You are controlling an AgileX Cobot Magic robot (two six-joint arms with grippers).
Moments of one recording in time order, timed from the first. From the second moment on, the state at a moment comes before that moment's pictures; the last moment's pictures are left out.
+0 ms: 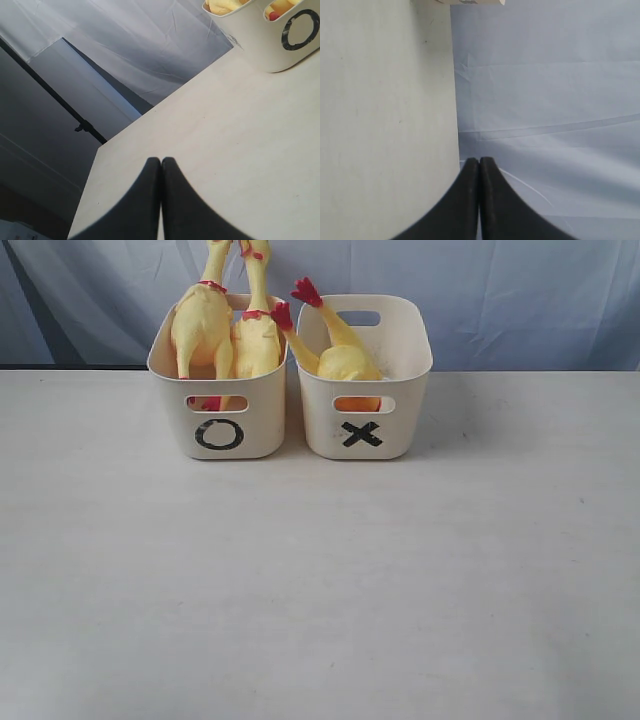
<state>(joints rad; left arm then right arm) 0.06 0.00 -0.01 -0.07 0.23 0.74 0.07 0.01 0.00 0.06 0.31 -1.60</state>
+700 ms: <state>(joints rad) 0.06 0.00 -0.01 -0.24 0.22 0.39 0.07 0.01 0.00 0.18 0.30 -0.37</state>
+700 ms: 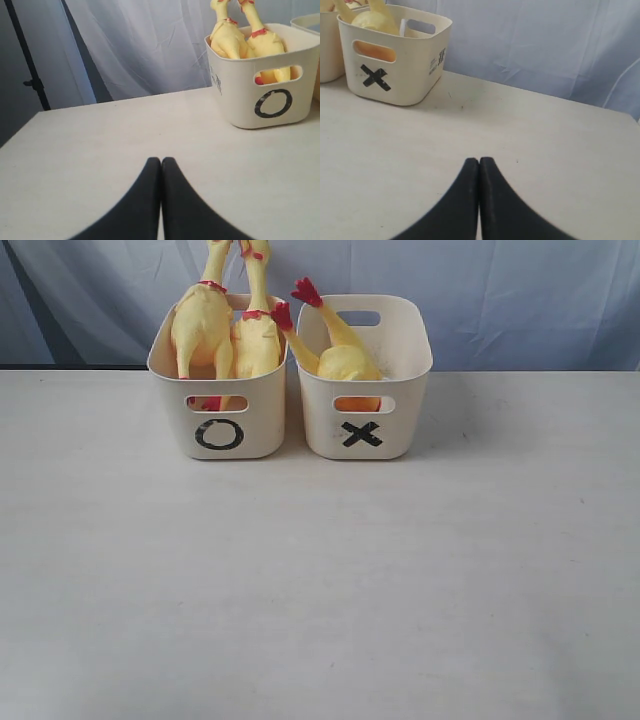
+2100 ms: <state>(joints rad) 0.06 0.00 -0.01 -0.24 0.23 0.32 0.07 0.01 0.00 0.19 0.30 -0.27</state>
